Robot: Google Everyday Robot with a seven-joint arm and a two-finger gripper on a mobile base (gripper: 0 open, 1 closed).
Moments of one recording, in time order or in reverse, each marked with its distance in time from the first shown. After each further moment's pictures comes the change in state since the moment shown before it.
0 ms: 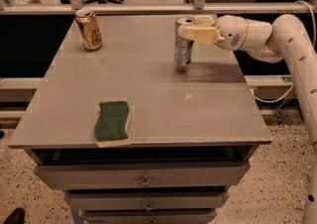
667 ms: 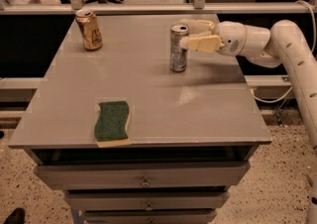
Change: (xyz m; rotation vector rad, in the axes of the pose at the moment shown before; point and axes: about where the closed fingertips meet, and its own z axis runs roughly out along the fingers) arm 0.015 0.006 -0.002 -0.017 0.004 0.006
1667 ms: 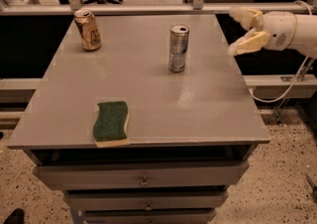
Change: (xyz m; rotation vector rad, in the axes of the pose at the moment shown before) arm -0.032 0.005 -0.094 0.170 0.162 -0.126
